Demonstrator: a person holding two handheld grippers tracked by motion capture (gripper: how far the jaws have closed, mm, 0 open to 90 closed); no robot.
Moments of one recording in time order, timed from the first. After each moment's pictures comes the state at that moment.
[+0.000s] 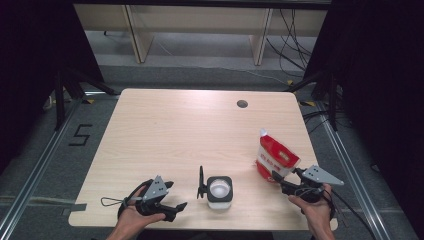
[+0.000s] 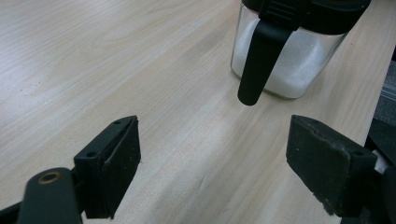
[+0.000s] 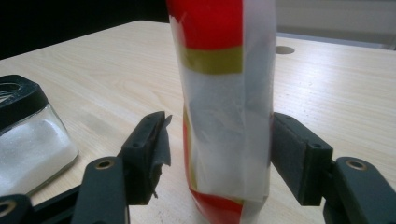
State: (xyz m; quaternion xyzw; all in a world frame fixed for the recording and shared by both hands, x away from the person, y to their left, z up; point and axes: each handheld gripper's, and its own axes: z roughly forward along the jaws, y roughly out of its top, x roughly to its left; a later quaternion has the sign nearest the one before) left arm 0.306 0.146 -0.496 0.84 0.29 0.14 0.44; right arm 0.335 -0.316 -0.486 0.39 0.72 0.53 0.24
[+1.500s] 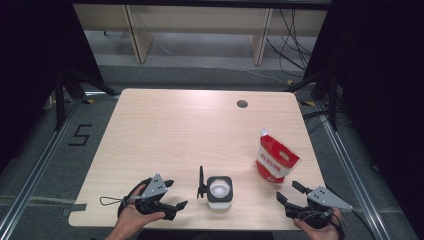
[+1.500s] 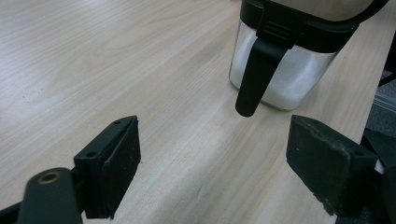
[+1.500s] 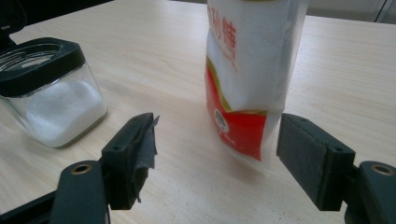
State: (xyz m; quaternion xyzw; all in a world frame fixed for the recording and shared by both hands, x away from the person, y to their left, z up) left arm 0.307 0.145 -0.492 0.83 0.30 0.13 0.46; right arm 0.274 -0.313 -0.484 0.42 0.73 0.48 0.24
